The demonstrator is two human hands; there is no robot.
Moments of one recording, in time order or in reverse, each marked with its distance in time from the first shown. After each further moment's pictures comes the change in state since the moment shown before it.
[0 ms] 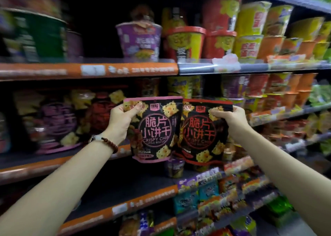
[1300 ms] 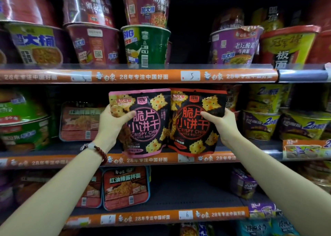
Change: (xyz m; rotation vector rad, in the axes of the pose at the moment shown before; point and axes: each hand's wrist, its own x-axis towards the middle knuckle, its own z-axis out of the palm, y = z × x) left_hand -0.013 0.059 -0.247 0.308 0.390 0.137; right_hand -0.035 0.013 0.260 0.140 -0.359 -0.139
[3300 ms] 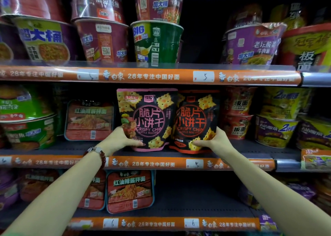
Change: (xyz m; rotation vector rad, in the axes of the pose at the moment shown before) left_hand 0.038 -0.073 -0.024 0.432 -0.497 -0.210; right_hand 0.025 0.080 0.013 -0.271 -0.236 0.127
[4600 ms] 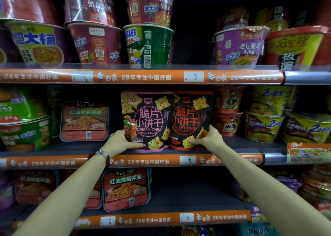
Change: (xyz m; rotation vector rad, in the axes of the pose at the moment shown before) left_hand -0.010 0.003 0.017 0.285 0.068 0.004; right_hand -0.012 -0.014 -0.001 -0.247 0.080 0.145
